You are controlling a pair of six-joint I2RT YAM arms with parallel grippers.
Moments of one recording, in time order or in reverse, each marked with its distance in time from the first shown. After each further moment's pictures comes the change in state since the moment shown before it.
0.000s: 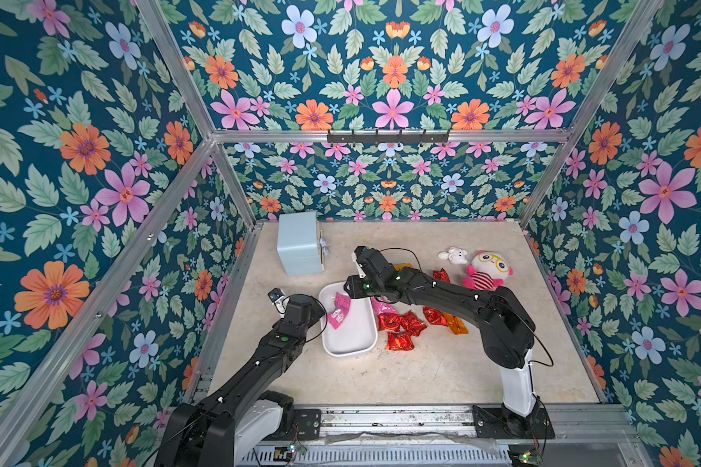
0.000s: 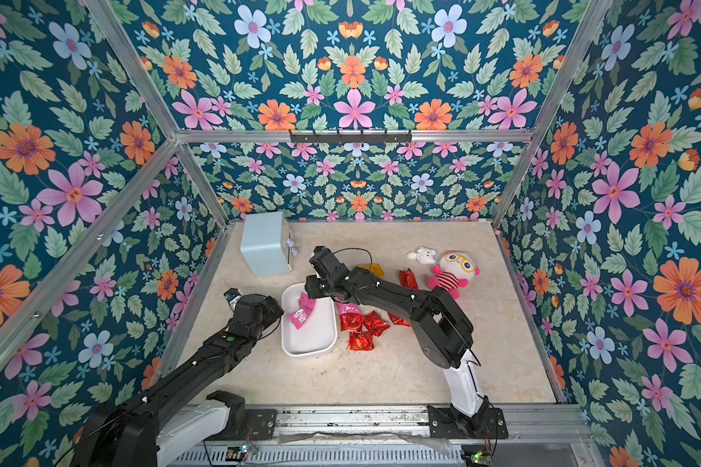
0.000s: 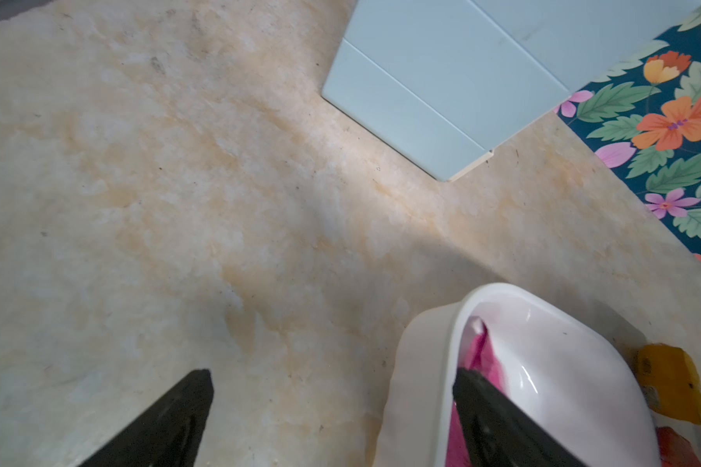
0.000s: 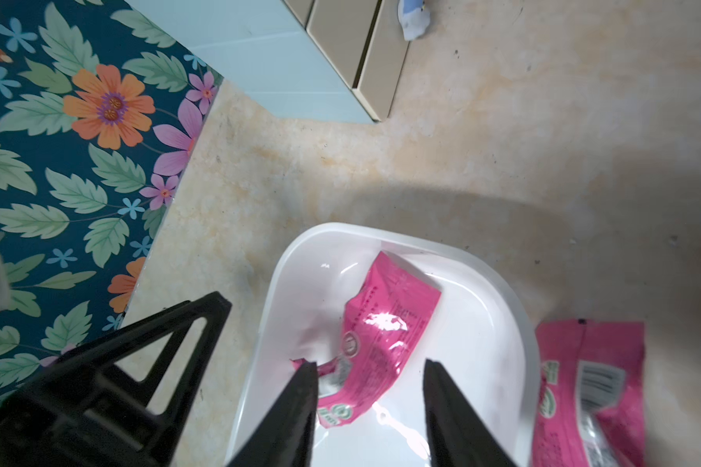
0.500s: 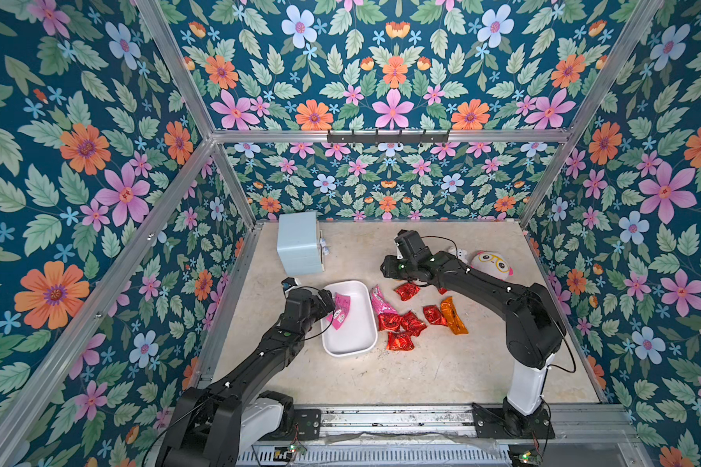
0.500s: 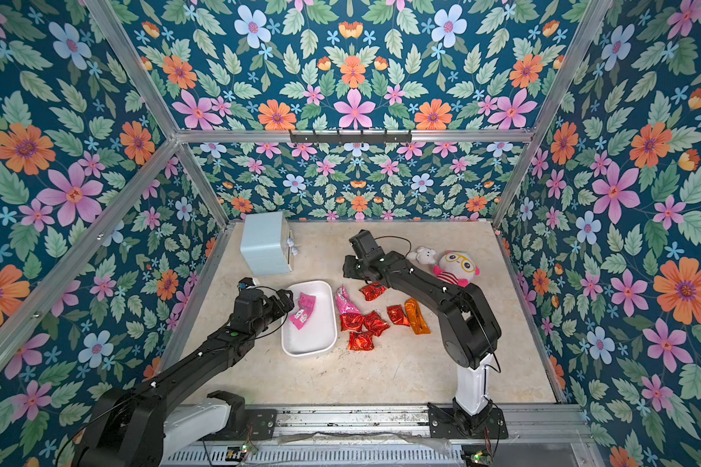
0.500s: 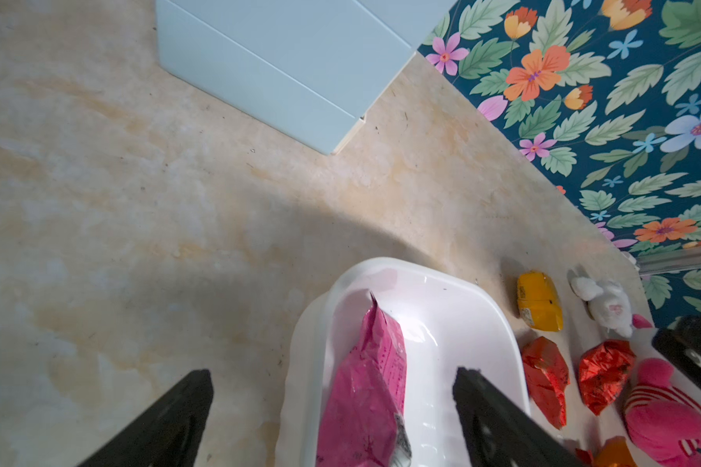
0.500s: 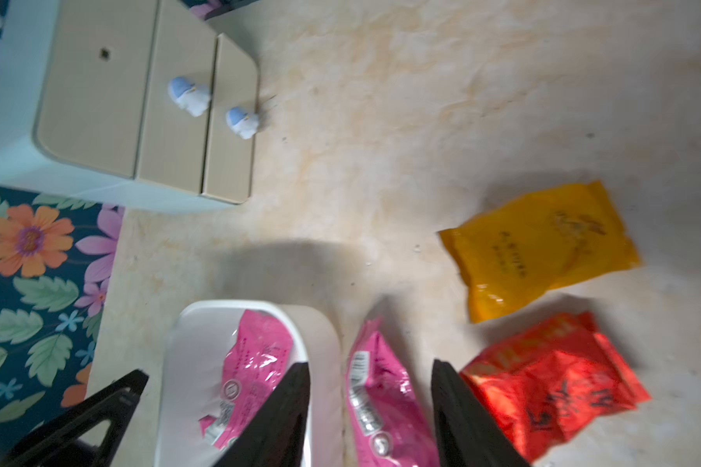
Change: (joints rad) left arm 0.022 0.084 0.002 0.206 0.259 0.098; right arm -0.260 -0.113 -0.120 -0.080 0.025 0.067
